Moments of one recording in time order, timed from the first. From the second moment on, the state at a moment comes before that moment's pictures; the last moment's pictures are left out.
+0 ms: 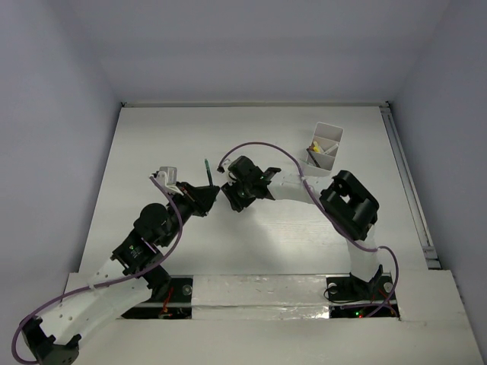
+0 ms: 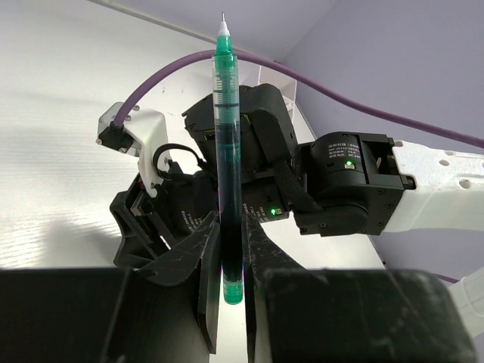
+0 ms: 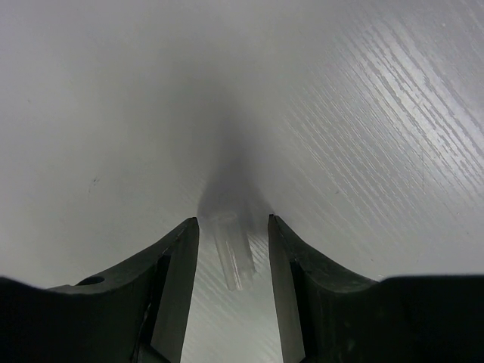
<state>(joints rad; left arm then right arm) -0.76 0.49 0.46 0.02 -0.21 -0.66 0.88 2.01 1.38 -0.32 -0.10 0.12</state>
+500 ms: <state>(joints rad) -0.76 0.50 0.46 0.02 -0.21 -0.66 0.88 2.01 1.38 -0.34 -0.03 0.10</state>
